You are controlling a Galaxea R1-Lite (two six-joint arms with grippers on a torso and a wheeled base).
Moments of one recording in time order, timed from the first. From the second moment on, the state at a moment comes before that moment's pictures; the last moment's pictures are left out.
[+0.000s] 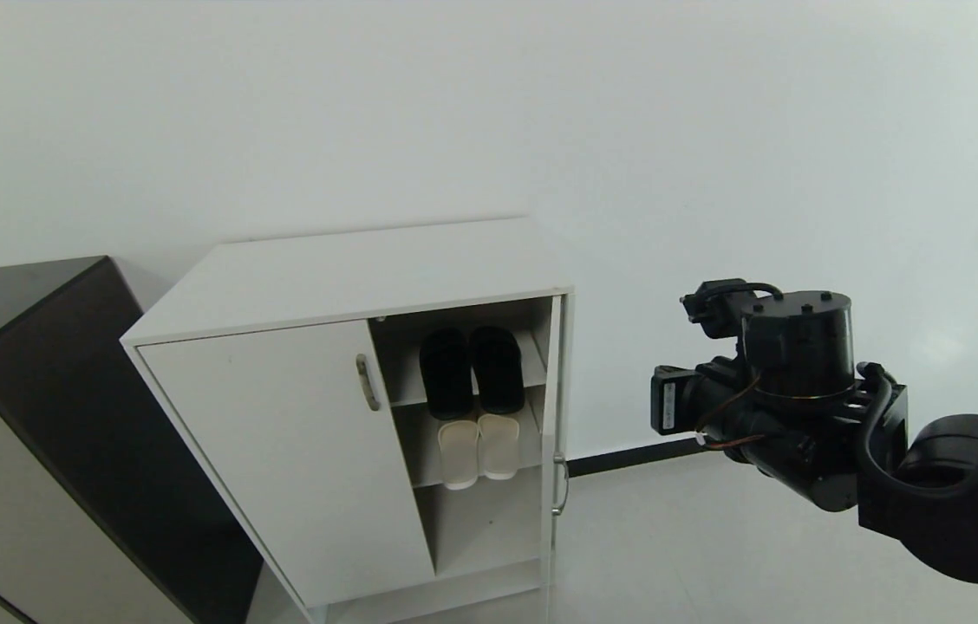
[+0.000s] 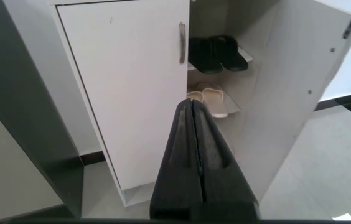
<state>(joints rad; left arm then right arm) -0.01 0.00 0.00 0.00 -0.04 0.01 0.68 1.77 -0.87 -0.60 -0.41 0.18</state>
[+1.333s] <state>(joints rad) -0.01 0.00 0.00 0.00 -0.04 0.01 0.67 1.75 -0.76 -0.78 -0.39 0.06</state>
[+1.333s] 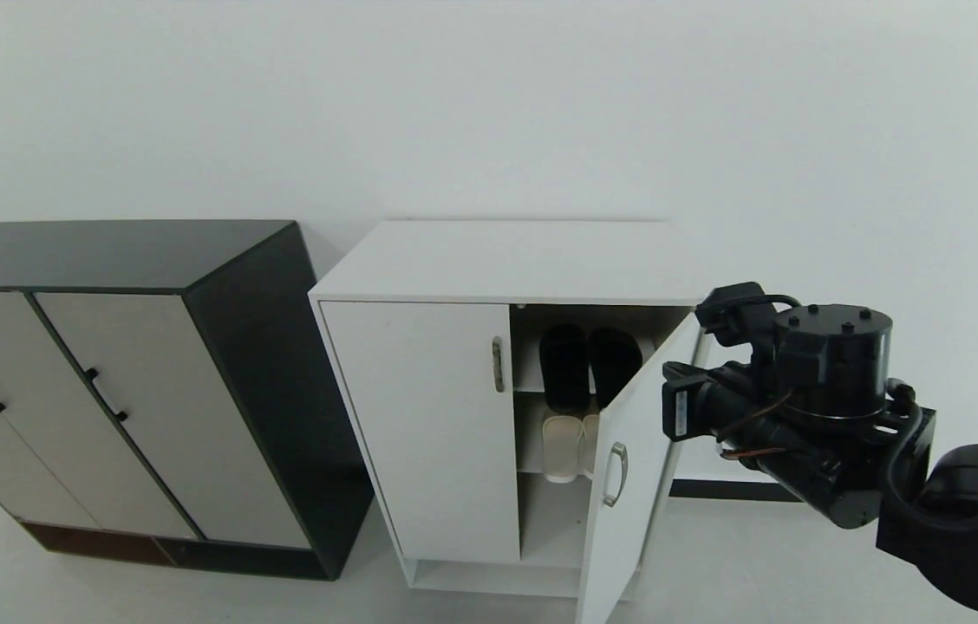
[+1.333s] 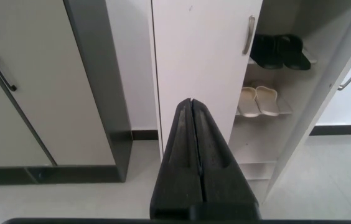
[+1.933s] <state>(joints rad) -0.01 0.00 0.00 0.00 -0.04 0.01 0.65 1.65 -0.64 -0.72 -0.18 0.02</state>
